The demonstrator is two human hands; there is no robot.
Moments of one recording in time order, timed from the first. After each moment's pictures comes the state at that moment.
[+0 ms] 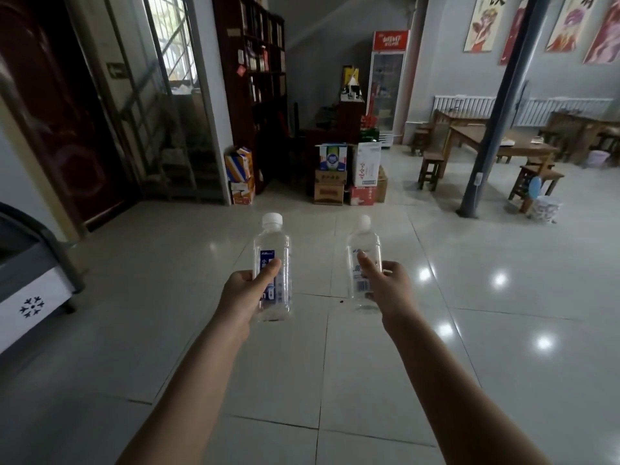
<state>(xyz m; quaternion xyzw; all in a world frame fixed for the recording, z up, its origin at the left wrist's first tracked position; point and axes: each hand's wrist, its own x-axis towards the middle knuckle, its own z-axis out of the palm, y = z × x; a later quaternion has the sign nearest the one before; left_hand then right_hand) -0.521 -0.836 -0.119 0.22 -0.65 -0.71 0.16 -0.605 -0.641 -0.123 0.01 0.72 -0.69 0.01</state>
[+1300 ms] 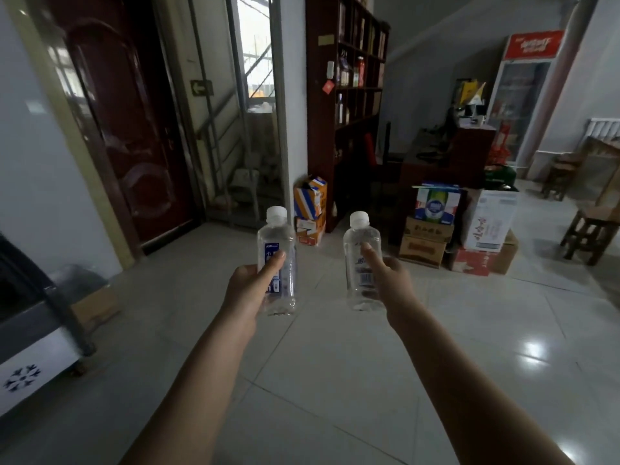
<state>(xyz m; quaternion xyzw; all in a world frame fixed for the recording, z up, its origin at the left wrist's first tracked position) -1.148 -1.226 -0.077 0.32 -0.64 -0.64 0.28 -1.292 -1.079 -0.092 -0.12 0.70 -0.69 0.15</state>
